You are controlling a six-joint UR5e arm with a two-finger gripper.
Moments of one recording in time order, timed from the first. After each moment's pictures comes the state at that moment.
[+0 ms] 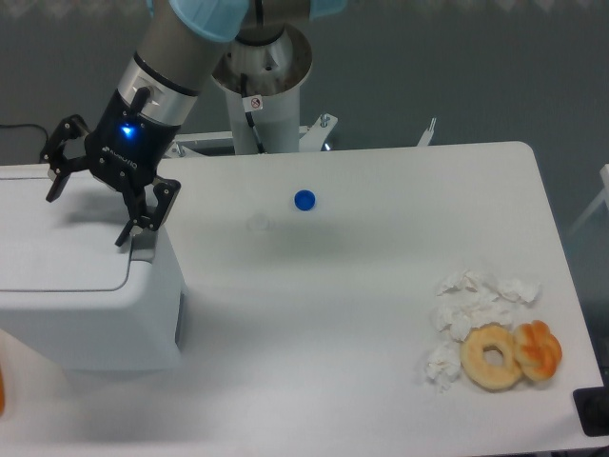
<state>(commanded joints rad) 2.23 -1.62 -1.72 -0.93 0.87 0.42</state>
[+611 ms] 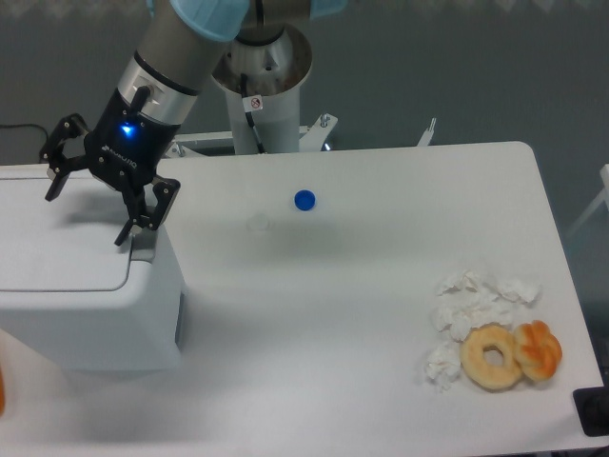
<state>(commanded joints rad) 2.23 -1.62 -1.72 -0.93 0.87 0.42</state>
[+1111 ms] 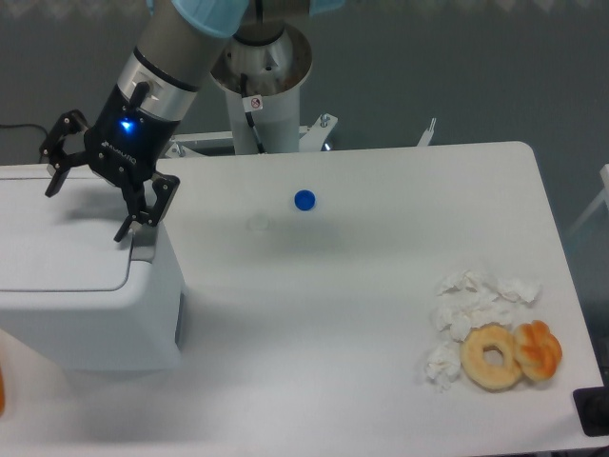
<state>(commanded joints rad) 2.27 -1.59 -1.72 -0.93 0.86 0.43</state>
